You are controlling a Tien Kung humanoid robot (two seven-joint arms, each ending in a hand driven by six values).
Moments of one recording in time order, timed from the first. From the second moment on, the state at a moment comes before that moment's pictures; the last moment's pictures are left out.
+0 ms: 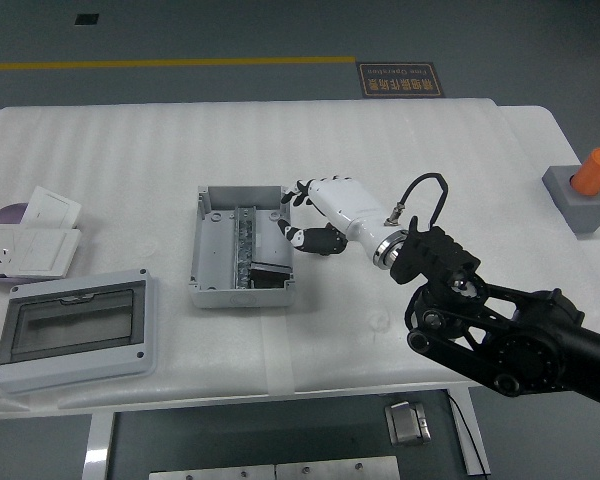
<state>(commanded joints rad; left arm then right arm) 0.00 0.25 -0.22 -0.24 0.58 0.07 0.04 0.67 -0.27 0.47 1.37 -1.85 -0.27 -0.29</state>
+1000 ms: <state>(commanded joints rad) 0.00 0.25 -0.21 -0.24 0.57 0.07 0.04 0.66 -0.27 0.51 1.18 -1.84 -0.09 -0.38</state>
